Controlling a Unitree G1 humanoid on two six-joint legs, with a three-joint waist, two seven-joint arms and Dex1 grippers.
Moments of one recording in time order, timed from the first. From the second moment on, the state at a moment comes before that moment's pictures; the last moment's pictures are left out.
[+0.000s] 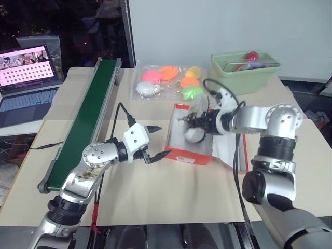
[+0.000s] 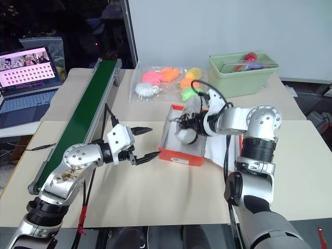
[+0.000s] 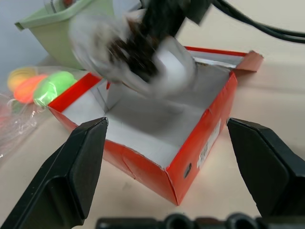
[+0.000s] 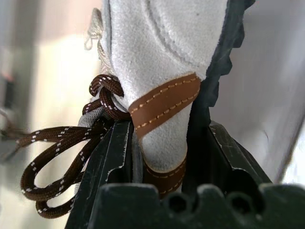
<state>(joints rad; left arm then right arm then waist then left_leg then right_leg) -0.35 0.57 -0.17 -0.33 -0.22 0.33 -0.81 -0.91 -0.31 -0.35 0.28 1.08 1.61 -0.48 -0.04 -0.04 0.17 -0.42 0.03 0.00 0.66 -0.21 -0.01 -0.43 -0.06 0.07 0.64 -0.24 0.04</state>
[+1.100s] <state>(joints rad) -0.36 0.49 -0.04 -0.30 -0.23 0.36 -0.65 -1.01 -0.38 -0.12 0.09 0.87 1.58 -0.09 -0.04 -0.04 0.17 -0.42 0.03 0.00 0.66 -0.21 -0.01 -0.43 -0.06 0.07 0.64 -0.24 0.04</state>
